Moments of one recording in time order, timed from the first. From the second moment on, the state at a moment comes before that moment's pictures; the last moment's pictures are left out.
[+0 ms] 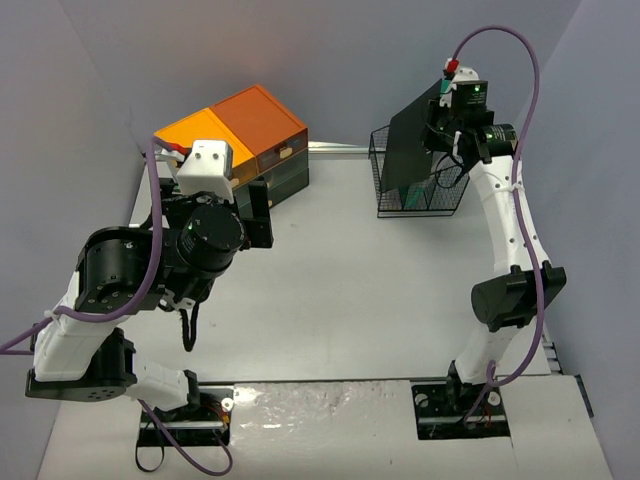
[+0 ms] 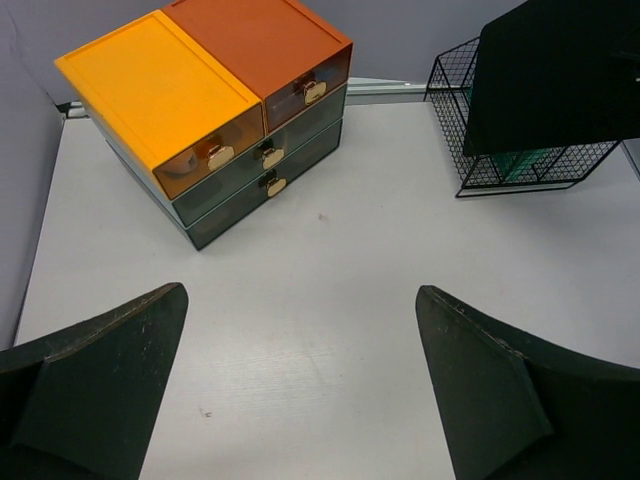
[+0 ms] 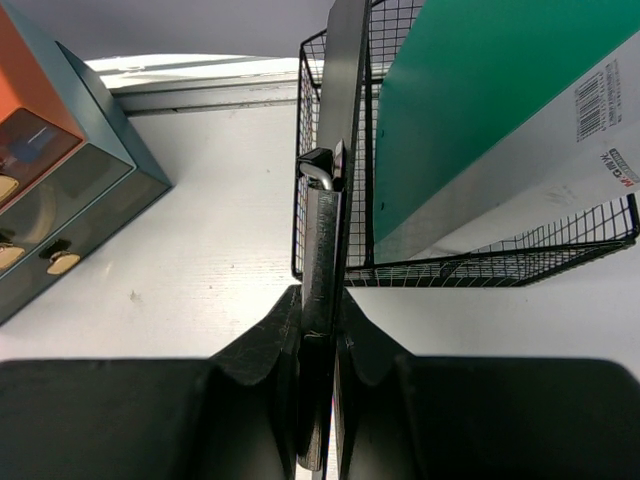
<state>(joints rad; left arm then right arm) -1.30 1.38 2.26 -1.45 -1.09 -0.60 0.14 1.80 2.08 -0.81 0.00 0.20</state>
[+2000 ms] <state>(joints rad) -1.27 1.38 2.27 -1.46 -1.02 -0.53 0.23 1.93 1.99 -0.70 0.25 0.23</state>
